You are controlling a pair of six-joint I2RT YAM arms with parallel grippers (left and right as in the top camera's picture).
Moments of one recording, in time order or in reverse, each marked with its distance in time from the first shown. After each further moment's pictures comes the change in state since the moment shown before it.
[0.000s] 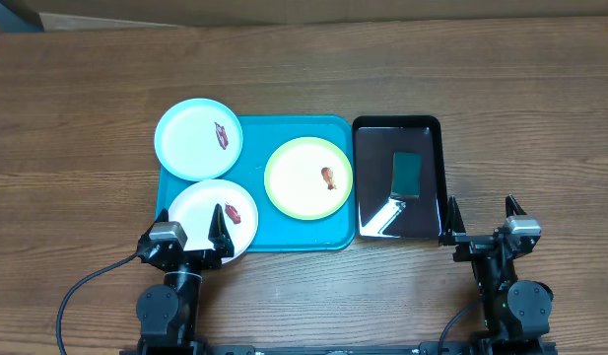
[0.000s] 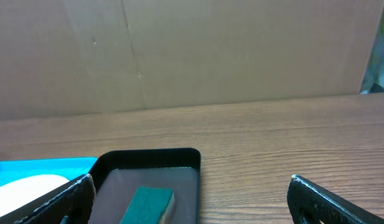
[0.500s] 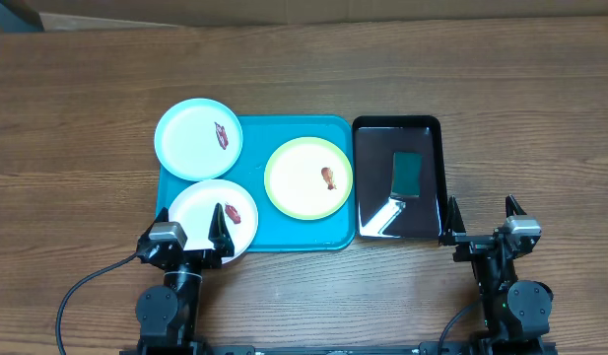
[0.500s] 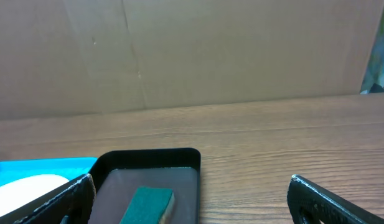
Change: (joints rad) left arm 0.000 0.000 0.000 0.016 0.014 0.000; right arm 0.000 0.000 0.000 0.000 0.000 0.000
